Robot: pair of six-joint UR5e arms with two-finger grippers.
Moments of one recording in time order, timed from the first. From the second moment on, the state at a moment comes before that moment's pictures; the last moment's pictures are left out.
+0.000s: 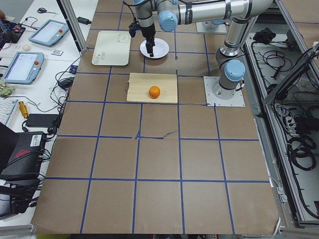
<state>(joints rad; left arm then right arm) -1.43 -1.68 -1.69 -1.57 1.68 0.19 1.58 -1.51 1.50 -1.67 -1.58 -0.13</state>
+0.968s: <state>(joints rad) -1.31 -1.88 -1.92 -1.20 1.78 0.33 1.58 -1.51 1.50 -1.67 -1.58 -0.12</state>
